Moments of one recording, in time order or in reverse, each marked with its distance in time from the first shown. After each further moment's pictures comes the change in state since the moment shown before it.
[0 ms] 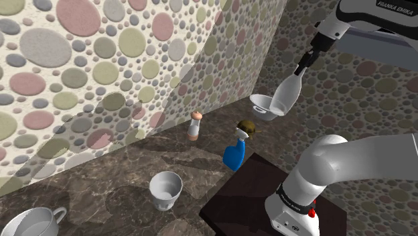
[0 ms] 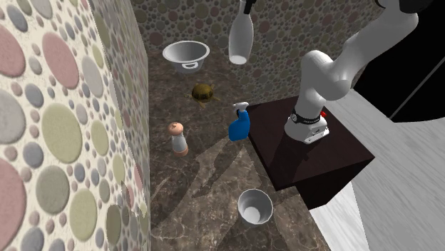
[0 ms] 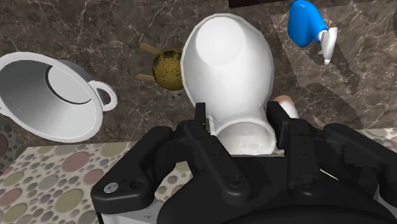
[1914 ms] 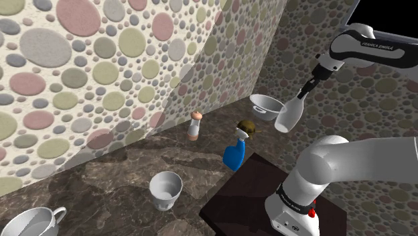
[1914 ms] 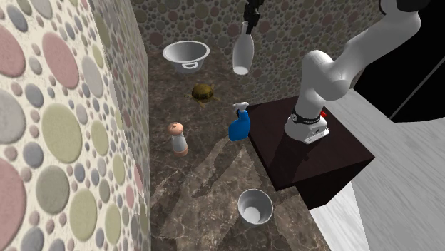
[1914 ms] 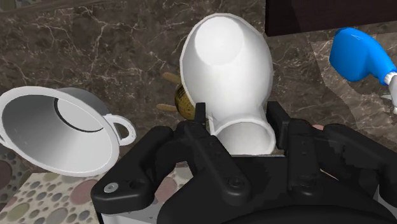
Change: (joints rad) arm -0.051 -0.033 -0.246 -0.217 -0.146 0.232 -0.162
